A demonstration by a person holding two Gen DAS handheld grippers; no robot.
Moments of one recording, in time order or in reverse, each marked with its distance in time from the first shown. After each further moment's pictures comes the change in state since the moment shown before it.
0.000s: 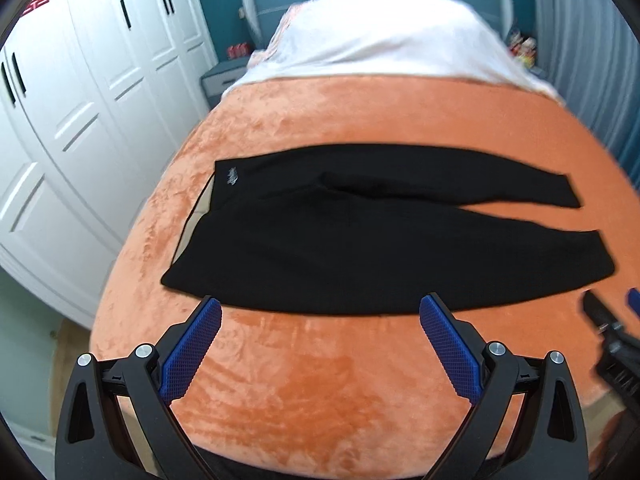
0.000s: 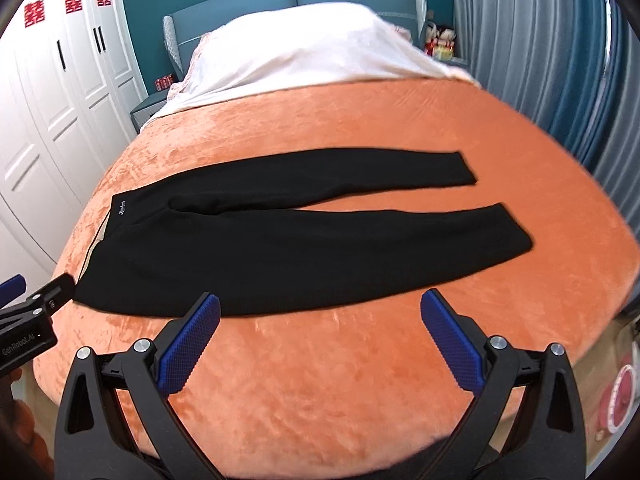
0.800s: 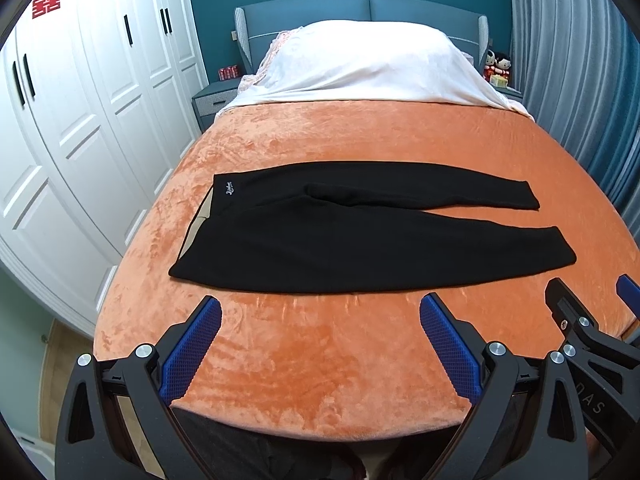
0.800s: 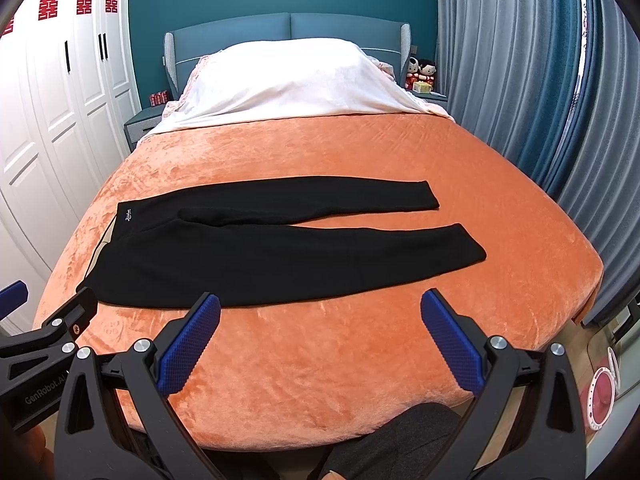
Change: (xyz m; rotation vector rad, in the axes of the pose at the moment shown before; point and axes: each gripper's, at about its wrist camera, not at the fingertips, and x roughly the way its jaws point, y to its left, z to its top) left arm -0.104 0.009 -0.054 -0.009 -0.122 -0.083; right arm -0.109 0.035 -0.031 -0.047 -0.121 -0.101
